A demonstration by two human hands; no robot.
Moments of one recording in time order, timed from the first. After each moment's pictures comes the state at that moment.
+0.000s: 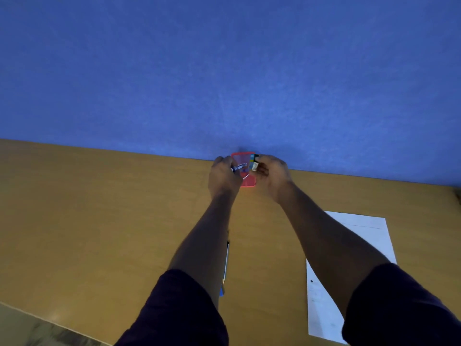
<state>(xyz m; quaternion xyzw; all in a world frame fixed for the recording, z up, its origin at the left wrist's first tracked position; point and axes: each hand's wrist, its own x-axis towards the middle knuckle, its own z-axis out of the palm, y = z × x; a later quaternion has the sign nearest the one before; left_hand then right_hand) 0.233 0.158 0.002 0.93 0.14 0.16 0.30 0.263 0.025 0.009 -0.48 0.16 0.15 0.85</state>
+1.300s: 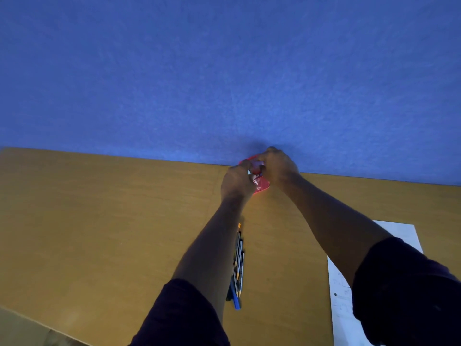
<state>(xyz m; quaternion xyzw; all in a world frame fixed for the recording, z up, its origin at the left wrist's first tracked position) 0.238 0.166 0.011 0.95 0.08 0.06 0.30 0.310 0.044 0.000 -0.96 -0.15 0.04 0.23</state>
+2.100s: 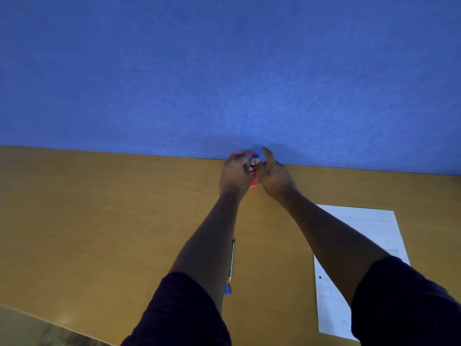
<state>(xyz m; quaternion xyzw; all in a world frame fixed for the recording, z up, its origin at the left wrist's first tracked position) 0.235 0.150 -0.010 0.92 0.00 0.13 0.36 0.249 0.018 -0.027 -0.88 -0.09 0.00 0.47</state>
